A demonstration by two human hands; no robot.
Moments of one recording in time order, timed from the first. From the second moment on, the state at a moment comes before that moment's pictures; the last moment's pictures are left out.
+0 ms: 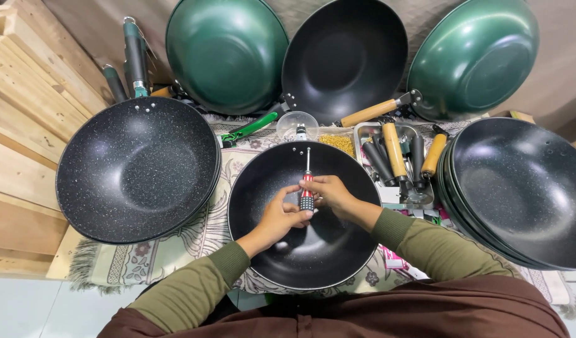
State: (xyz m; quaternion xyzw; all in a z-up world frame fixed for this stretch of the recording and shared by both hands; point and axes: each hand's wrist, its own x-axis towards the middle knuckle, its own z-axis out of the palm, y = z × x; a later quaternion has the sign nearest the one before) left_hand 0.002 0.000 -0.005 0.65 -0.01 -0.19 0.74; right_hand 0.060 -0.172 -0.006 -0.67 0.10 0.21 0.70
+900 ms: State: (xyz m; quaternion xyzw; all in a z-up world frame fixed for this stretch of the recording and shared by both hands) left_hand 0.002 -0.002 -0.005 0.58 0.04 -0.23 0.78; right_hand 0.067 -0.179 -0.023 -0.69 0.08 0.21 0.69
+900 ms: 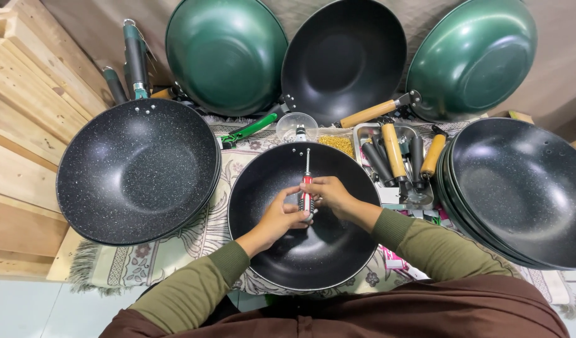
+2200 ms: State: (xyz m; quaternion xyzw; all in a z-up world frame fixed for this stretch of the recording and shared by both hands) left_hand 0.091 -0.141 0.009 0.92 -0.25 0.10 0.28; right_hand 0.131 -0.321 0.003 -0.98 0.10 0.01 0.17
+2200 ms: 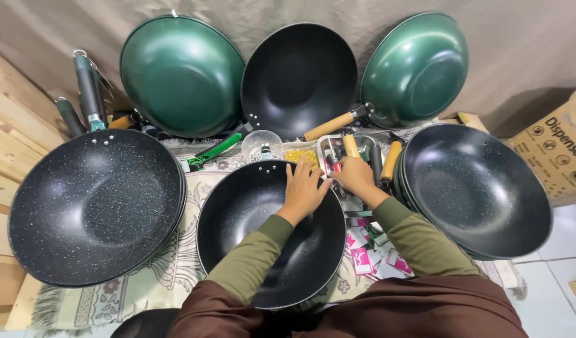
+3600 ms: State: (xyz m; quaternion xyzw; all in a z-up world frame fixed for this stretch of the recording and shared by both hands) left_hand 0.058 -0.083 0.017 0.92 -0.26 0.10 0.28; right_hand 0.133 -0.314 0.025 -0.85 -0.01 0.18 0.50
